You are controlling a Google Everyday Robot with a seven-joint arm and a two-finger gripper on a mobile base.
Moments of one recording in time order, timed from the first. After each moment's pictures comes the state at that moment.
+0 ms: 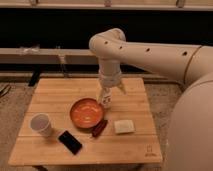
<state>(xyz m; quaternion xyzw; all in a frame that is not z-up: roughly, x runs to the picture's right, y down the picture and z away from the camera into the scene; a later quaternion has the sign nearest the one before) 0.030 0.037 0.660 -0.31 0.25 0.52 0.76</state>
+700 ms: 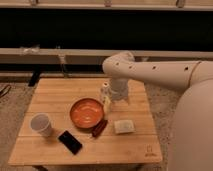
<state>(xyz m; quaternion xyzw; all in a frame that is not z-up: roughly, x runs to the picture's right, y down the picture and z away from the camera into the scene) 0.065 0.113 0.744 -0.33 0.22 0.50 0.77</state>
